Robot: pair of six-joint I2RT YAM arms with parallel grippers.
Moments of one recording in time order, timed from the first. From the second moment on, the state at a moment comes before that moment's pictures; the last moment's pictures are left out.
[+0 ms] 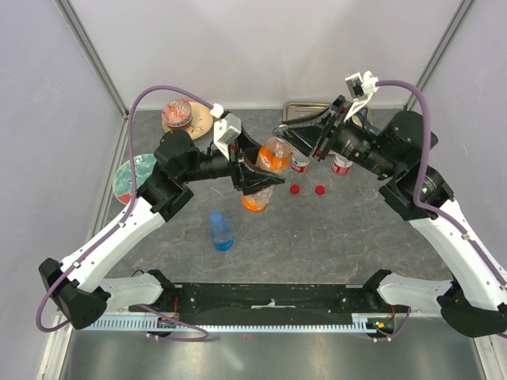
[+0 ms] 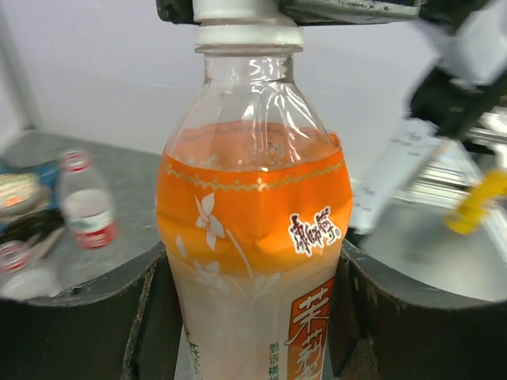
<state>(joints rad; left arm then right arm) -0.73 1.15 1.21 0.07 0.66 -0.20 0.69 1.15 1.57 -0.26 -0.28 0.41</state>
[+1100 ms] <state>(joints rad) -0.68 1.33 1.20 0.90 1.52 -0.97 0.69 1.12 1.38 0.30 -1.06 0.50</state>
